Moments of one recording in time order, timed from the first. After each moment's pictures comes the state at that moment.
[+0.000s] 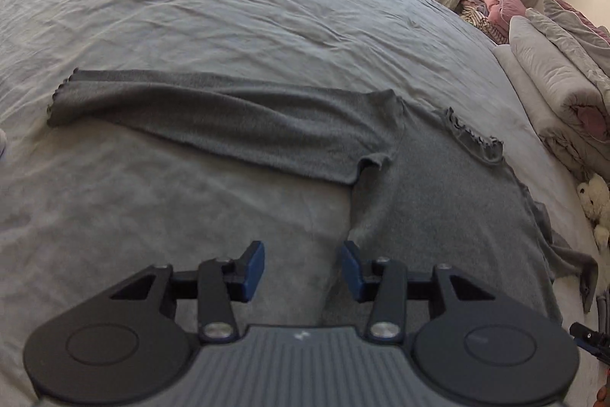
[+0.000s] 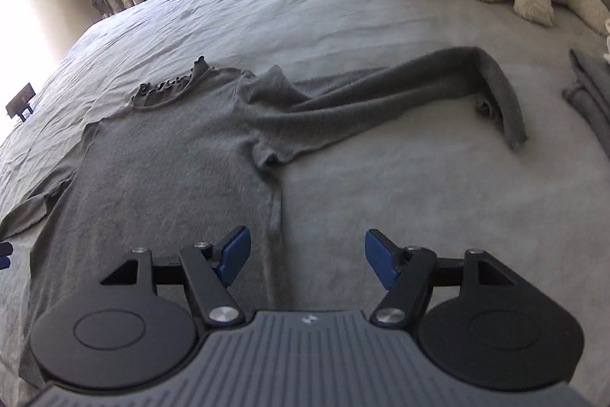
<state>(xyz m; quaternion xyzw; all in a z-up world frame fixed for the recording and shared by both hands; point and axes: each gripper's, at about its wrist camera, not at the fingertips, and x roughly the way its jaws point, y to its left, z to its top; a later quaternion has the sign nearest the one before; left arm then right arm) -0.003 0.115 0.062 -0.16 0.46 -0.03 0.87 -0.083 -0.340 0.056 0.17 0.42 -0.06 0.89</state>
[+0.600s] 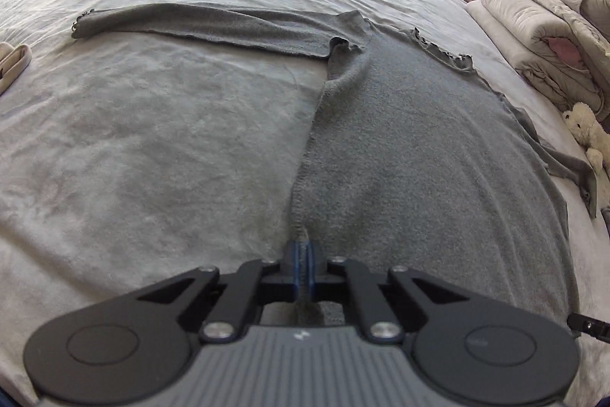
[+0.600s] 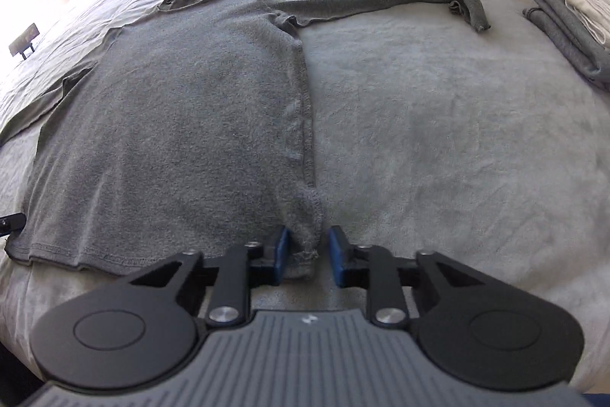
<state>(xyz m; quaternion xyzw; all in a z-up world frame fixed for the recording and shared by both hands) -0.091 0.095 0.034 -0.13 0.46 -0.06 0.88 -0.172 -0.277 0.044 0.14 0.46 -0.07 0.87</state>
